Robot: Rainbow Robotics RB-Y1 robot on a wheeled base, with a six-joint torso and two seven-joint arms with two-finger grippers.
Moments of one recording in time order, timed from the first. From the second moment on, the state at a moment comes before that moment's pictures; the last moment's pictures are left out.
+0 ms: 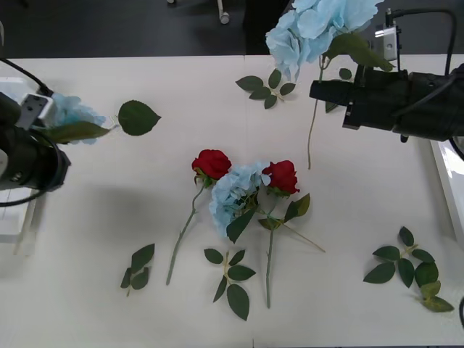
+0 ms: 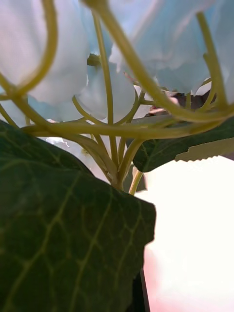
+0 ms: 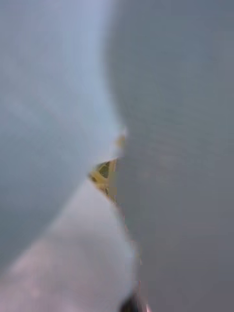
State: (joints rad) right arm -0.48 -0.72 0.15 -1.49 -2.10 1.01 2.64; left arm -0.31 0.95 -0.14 -2.24 0.61 1.76 -1.13
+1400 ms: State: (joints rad) right arm -0.49 -0.49 0.19 -1.49 -2.10 0.96 2.59; left arm -0.31 1.12 0.06 -1.70 1.03 1.40 -1.82
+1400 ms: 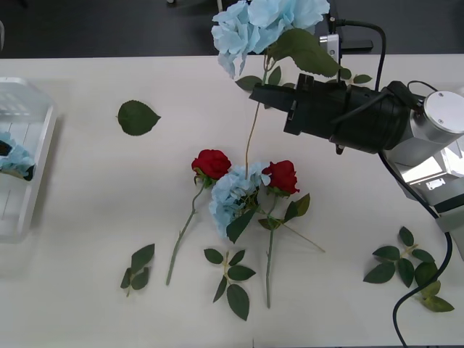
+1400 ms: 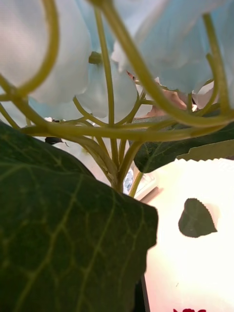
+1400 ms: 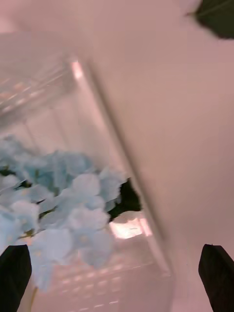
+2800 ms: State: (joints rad) right arm -0.49 -0.47 0.25 -1.49 -2.10 0.93 2.44; left arm -0.17 0.59 -0.32 -1.98 1.50 0.81 -1.94
